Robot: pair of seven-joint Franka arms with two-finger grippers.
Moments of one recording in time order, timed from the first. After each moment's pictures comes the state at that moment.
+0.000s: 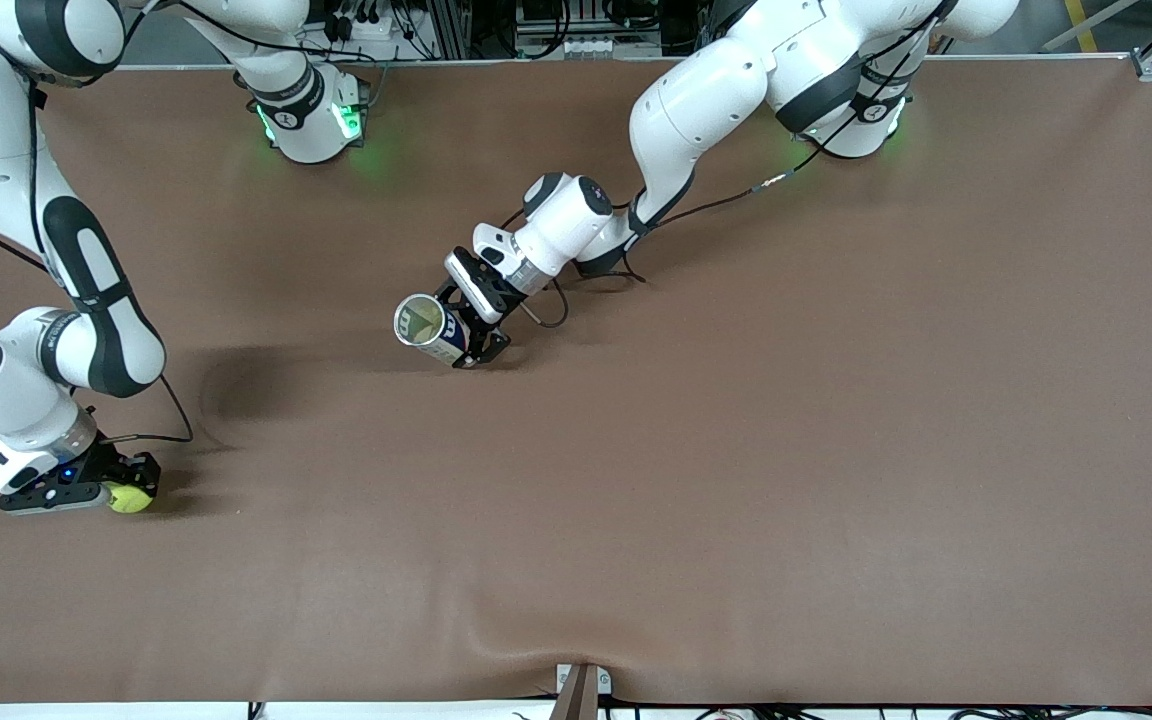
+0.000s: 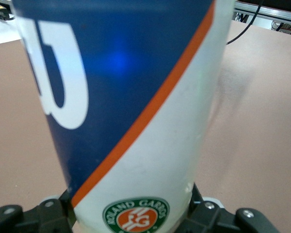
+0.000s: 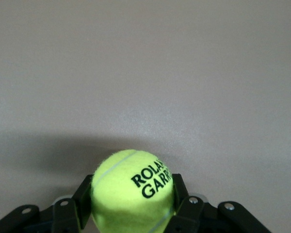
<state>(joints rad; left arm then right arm) -0.80 1.15 -0.44 -1.36 -0.47 3.55 0.66 -0.32 0.73 0.05 -1.74 -0.08 2.77 -0.38</state>
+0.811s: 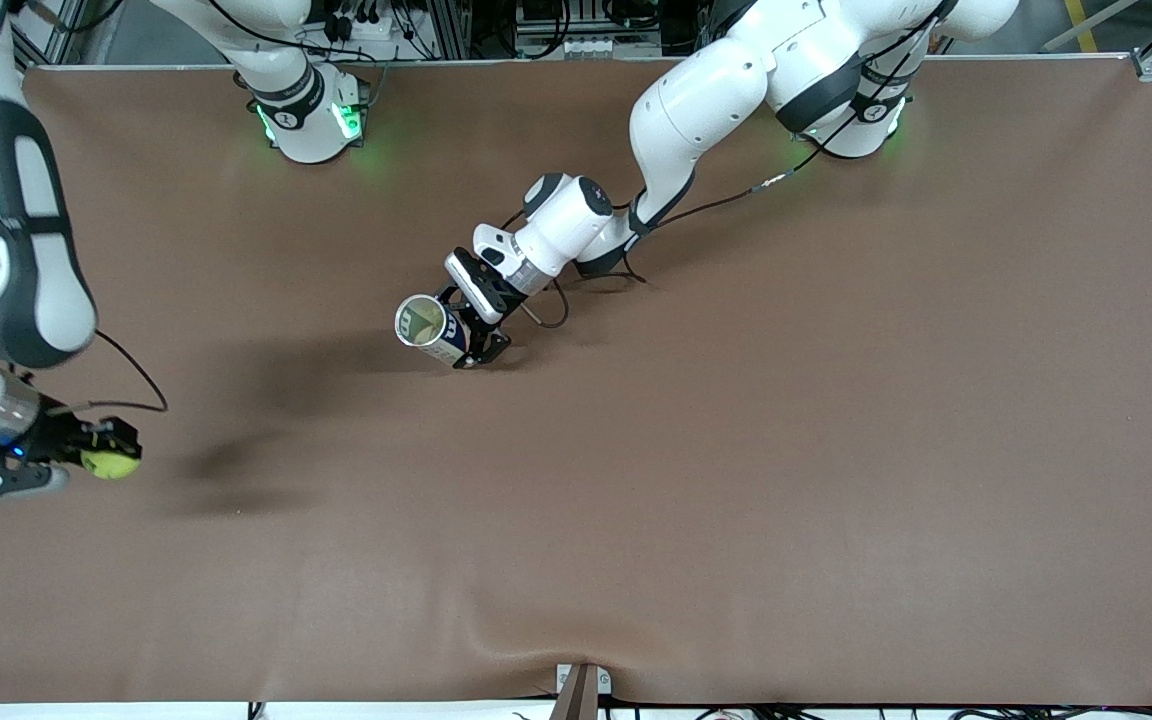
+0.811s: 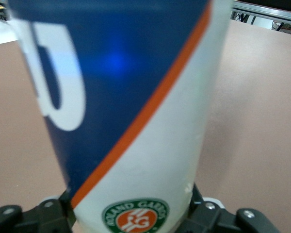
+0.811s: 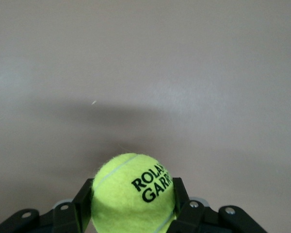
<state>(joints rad) -0.80 1.15 -0.44 -1.36 -0.47 3.55 0.66 -0.19 0.41 0.00 -1.68 0.04 2.14 -0.38</state>
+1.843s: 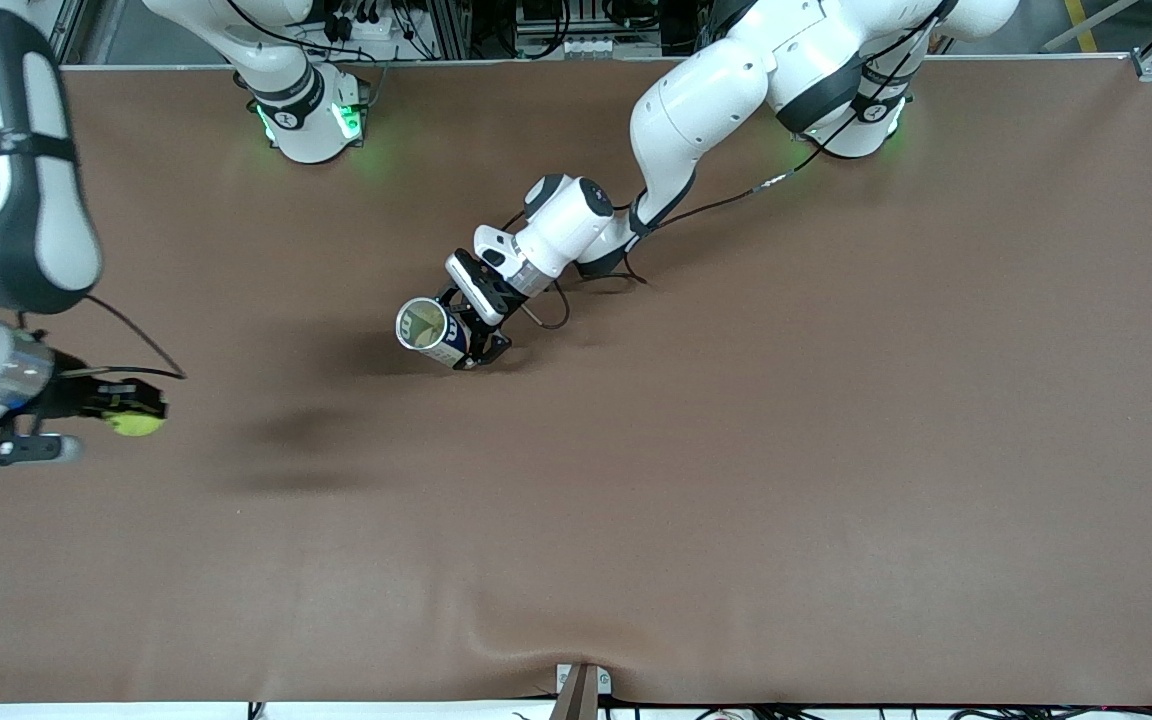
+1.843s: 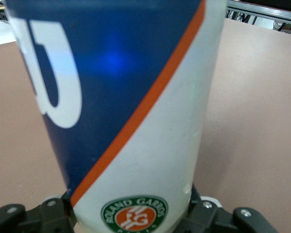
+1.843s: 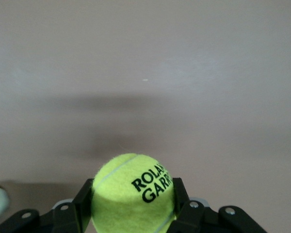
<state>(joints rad) -0.80 1.15 -0.44 -1.36 -0.47 3.55 0.66 0.00 0.30 -0.03 -1.68 0.06 1.95 -0.02</state>
